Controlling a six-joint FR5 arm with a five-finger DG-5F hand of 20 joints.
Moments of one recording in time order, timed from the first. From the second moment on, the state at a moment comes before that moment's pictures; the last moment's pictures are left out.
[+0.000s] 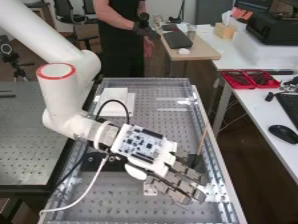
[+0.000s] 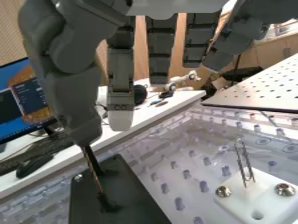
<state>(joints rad) 1.38 -2.17 -1.68 -2.55 -1.37 -0.41</state>
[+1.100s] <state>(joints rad) 1.38 -2.20 -1.67 -2.55 -1.41 -0.38</state>
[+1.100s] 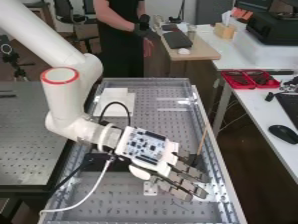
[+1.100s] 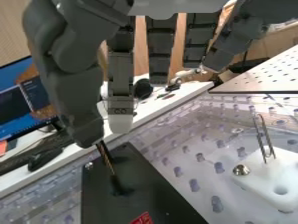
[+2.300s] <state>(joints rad) 1.38 -2.21 -1.66 -2.53 -1.40 -0.33</state>
